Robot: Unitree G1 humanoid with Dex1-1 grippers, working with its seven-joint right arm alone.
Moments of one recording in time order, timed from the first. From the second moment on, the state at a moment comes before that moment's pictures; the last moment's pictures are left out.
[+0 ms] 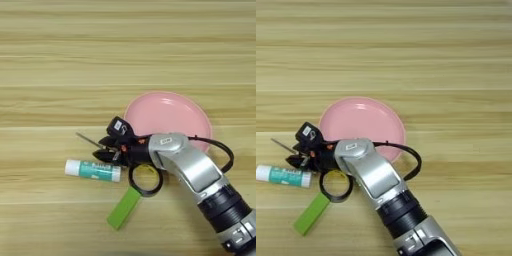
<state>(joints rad) -0.29 -0.22 0.45 0.00 0.06 0.62 0.73</state>
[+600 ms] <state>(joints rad) -0.29 -0.22 0.45 0.00 0.06 0.62 0.73</state>
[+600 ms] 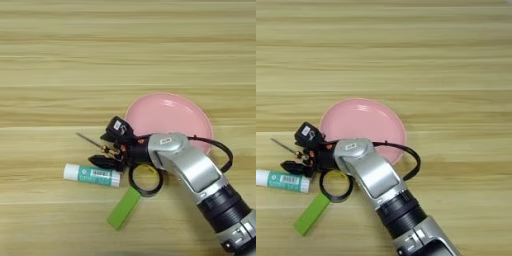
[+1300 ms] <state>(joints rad) -0.28 -0.22 0.42 -0.05 0.08 0.65 0.74</state>
